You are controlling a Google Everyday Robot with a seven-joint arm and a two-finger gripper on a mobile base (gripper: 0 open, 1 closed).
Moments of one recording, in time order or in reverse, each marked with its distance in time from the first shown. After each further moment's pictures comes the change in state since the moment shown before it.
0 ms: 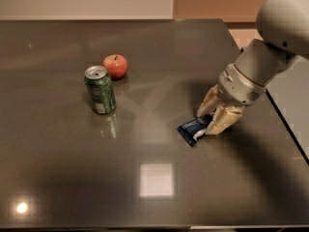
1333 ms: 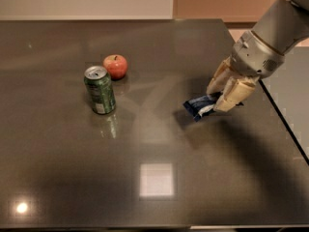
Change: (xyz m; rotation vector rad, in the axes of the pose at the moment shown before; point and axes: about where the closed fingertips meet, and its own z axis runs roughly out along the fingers) arm -0.017 -0.017 -0.066 0.062 -0.021 0.052
